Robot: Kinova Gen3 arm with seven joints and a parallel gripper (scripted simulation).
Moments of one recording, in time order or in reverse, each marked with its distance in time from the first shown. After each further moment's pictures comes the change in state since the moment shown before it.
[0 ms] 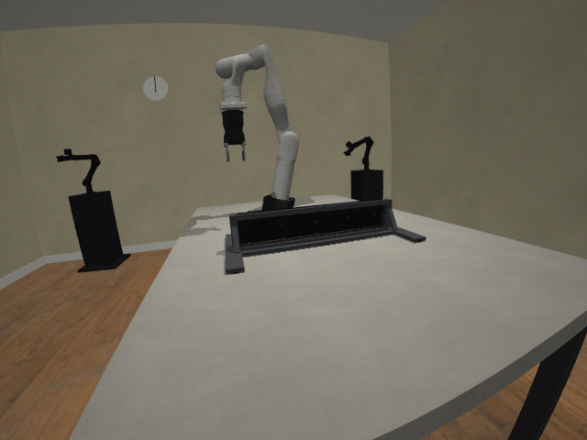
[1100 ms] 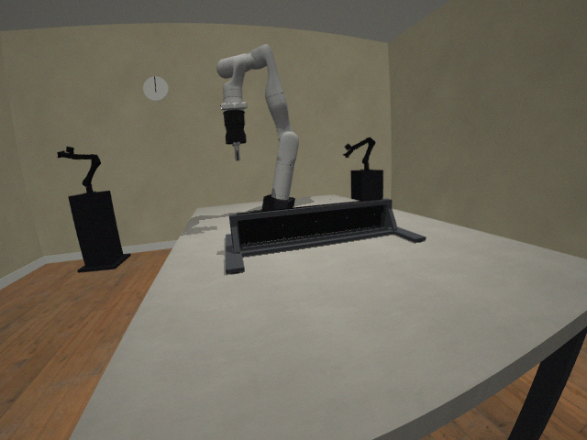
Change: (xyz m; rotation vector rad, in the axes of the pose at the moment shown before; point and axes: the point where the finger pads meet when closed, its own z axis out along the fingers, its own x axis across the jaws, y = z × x) arm -0.007 0.017 -0.004 -0.026 -0.011 0.031
